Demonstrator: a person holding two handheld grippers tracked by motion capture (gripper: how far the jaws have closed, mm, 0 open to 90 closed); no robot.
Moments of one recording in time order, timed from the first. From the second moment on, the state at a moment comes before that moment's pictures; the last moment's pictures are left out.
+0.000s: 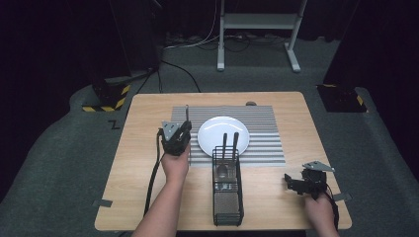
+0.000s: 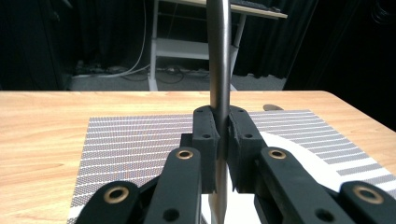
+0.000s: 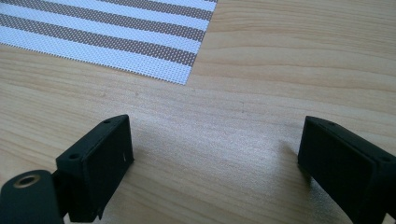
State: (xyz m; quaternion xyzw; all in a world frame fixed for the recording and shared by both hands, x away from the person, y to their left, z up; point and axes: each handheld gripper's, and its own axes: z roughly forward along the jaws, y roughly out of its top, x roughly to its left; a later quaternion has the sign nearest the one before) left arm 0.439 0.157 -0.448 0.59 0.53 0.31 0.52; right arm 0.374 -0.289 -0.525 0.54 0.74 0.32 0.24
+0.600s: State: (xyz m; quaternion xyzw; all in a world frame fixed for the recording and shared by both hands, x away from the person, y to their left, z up) left arm 0.483 0.156 -0.471 0.57 0.59 0.28 0.50; right arm 0.374 -0.289 -0.525 0.54 0.74 0.32 0.24
